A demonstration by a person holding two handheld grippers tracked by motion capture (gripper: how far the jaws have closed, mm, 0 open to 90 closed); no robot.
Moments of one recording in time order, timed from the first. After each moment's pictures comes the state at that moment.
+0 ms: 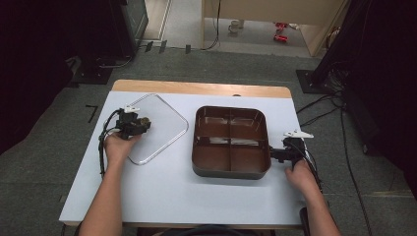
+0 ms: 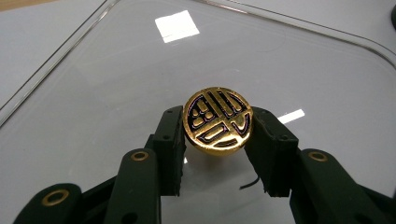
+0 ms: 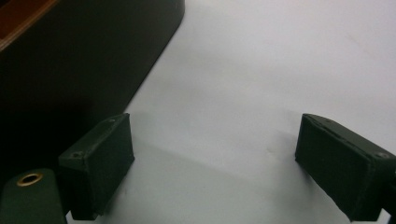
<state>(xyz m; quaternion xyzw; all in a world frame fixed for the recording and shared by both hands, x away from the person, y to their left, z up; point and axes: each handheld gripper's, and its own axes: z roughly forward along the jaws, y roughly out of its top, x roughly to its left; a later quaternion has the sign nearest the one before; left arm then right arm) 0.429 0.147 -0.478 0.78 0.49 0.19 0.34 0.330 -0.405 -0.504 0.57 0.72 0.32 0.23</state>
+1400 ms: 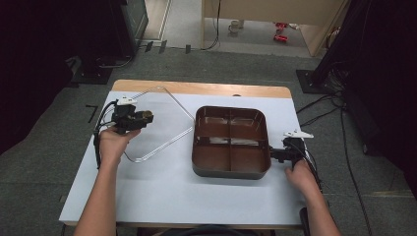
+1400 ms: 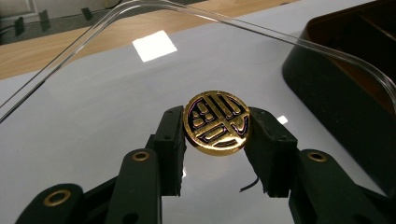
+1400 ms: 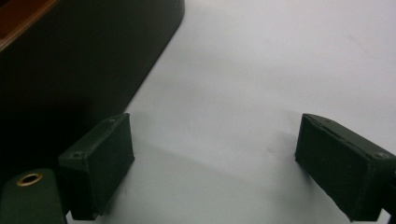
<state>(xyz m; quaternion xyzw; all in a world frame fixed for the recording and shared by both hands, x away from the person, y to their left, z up) 0.403 0.132 -0.407 0.79 0.44 0.16 0.40 0.330 -0.405 -0.504 0.57 0.72 0.32 0.23</state>
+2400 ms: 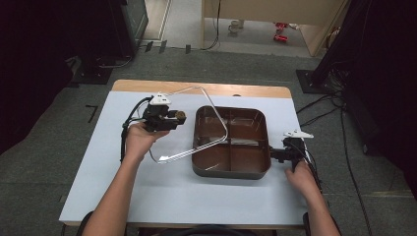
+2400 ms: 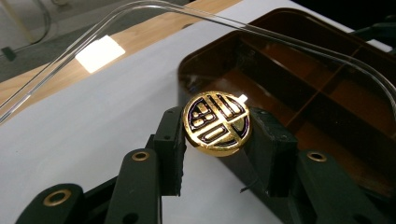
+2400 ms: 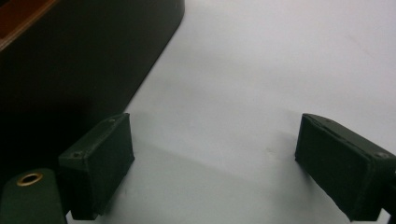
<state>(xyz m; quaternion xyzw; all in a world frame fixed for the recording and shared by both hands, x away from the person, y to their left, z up) 0.395 0.042 -0.388 0.83 0.32 0.11 0.43 0.330 -0.405 -0.504 0.57 0.72 0.32 0.23</state>
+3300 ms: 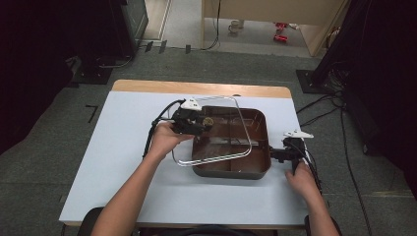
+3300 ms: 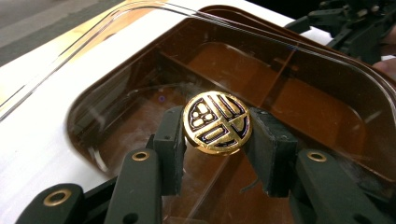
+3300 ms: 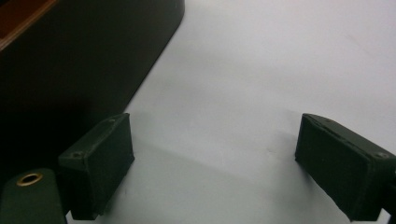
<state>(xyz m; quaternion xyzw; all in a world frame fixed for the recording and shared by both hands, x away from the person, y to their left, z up) 0.399 -0.031 -0.402 0.87 0.23 0.06 0.44 0.330 -0.405 -0.504 0.57 0.72 0.32 0.23</state>
